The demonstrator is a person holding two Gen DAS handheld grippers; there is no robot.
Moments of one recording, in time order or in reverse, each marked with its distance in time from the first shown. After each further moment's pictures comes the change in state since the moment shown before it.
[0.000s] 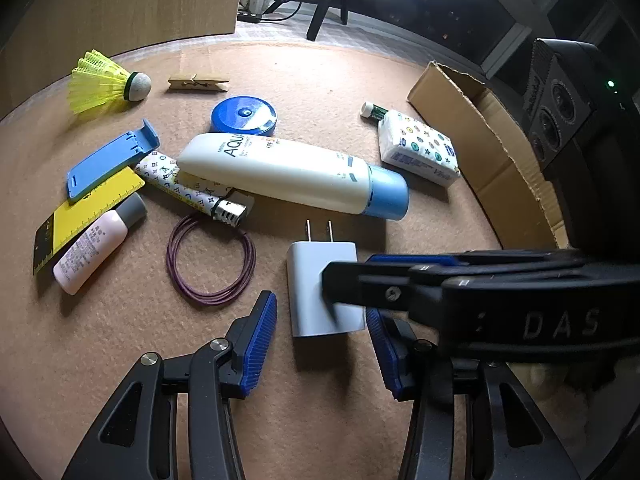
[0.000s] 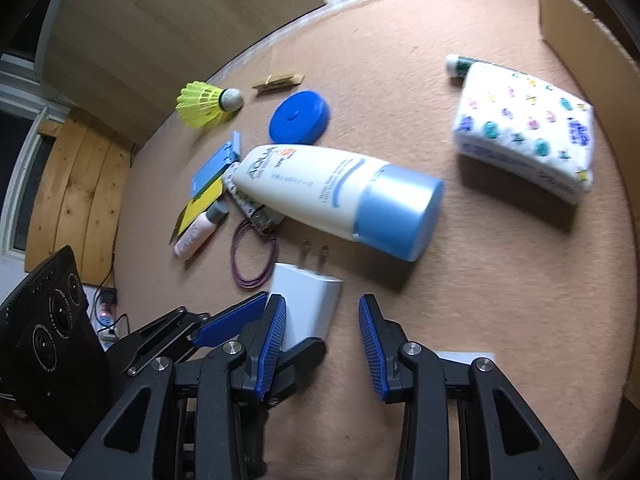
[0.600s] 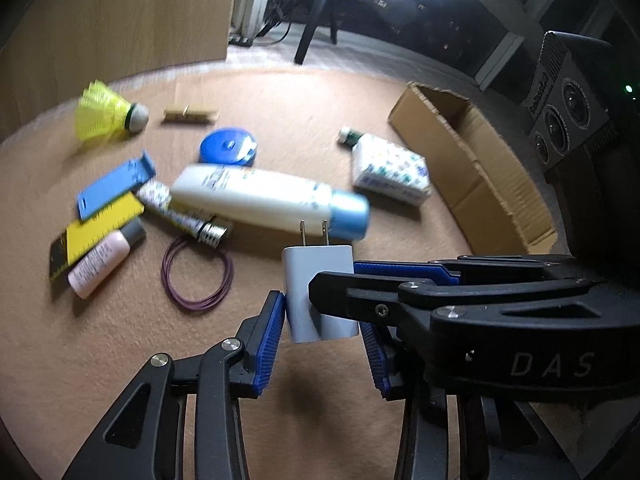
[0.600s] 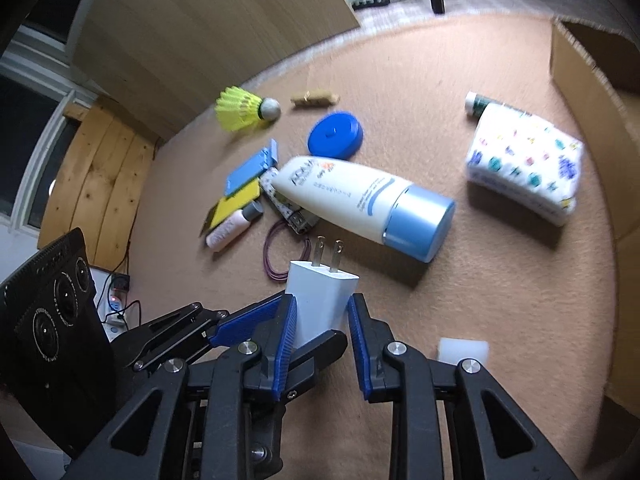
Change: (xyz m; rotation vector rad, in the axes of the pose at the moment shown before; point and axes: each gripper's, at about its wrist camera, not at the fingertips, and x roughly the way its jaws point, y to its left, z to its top) left arm -0.028 -0.032 0.006 0.014 -0.061 0.028; right arm -0.043 0.016 -0.011 -0.091 -0.071 0.008
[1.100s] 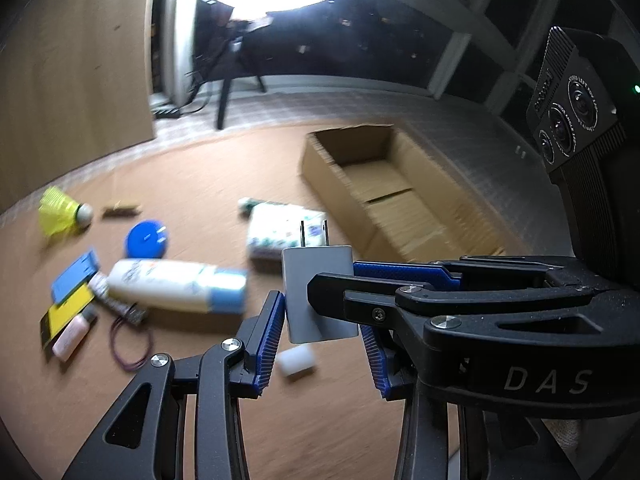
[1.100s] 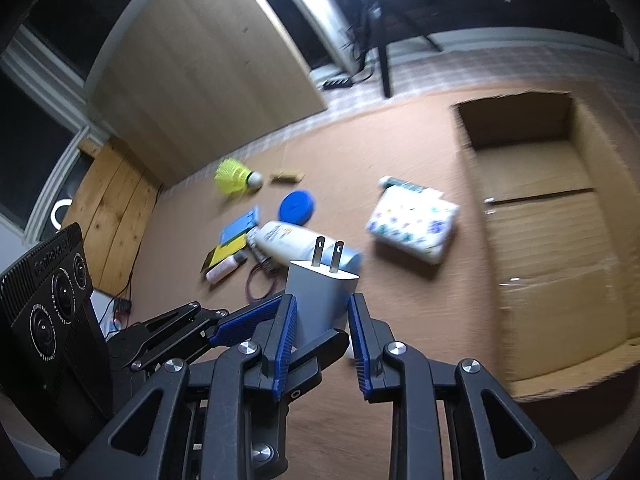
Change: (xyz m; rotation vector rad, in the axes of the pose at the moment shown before) left arm -0.018 -0.107 0.038 0.144 -0.099 -0.031; right arm -0.103 -0.039 -0.006 0.010 -0.187 -0.064
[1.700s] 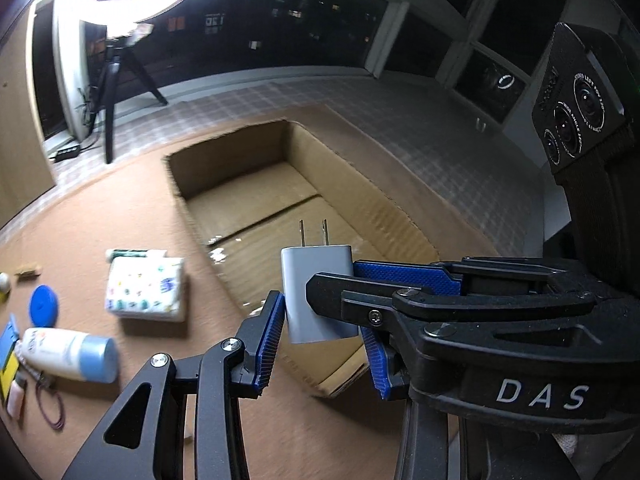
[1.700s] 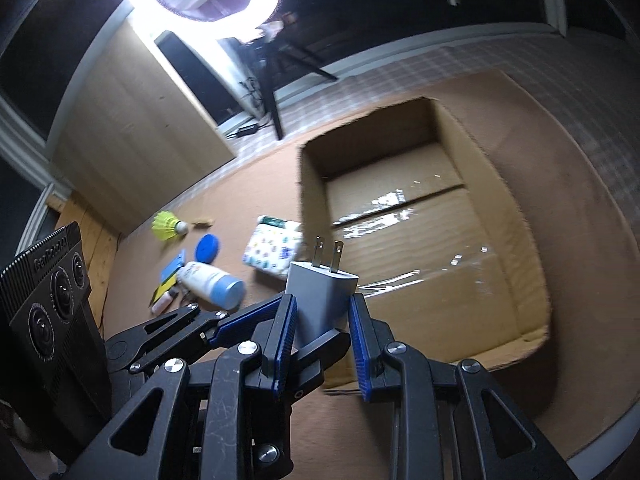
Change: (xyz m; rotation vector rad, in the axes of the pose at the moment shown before) left arm 0.071 -0.113 0.033 0.130 0.049 -0.109; right arm -0.052 -0.109 -0.003 0.141 -0.078 -0.111
